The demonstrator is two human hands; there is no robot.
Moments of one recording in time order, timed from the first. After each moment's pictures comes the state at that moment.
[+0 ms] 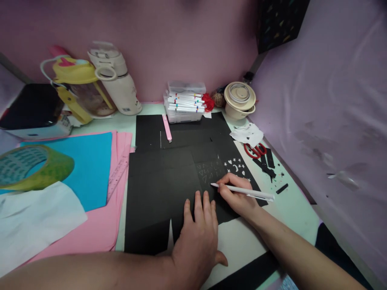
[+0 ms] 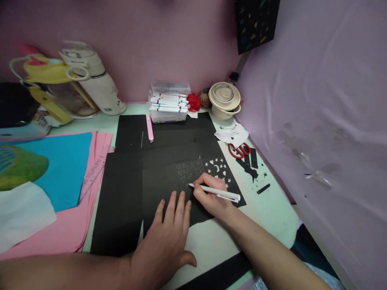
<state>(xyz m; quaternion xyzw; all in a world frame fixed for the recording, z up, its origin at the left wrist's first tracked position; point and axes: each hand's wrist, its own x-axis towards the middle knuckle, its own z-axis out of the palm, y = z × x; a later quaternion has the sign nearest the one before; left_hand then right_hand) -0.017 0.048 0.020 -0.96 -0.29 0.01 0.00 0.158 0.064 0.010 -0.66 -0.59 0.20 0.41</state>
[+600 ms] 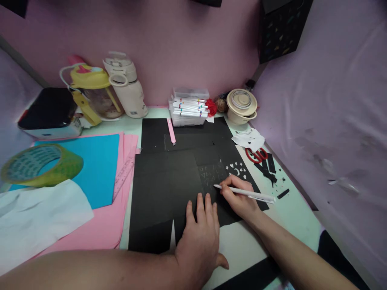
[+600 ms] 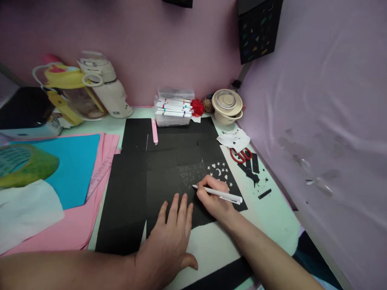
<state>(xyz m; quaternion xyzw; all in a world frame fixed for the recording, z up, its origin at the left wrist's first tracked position) -0.018 0.049 0.016 -0.96 -0.29 0.00 0.01 0.159 0.064 0.009 -0.67 -0.58 0.20 0.41</state>
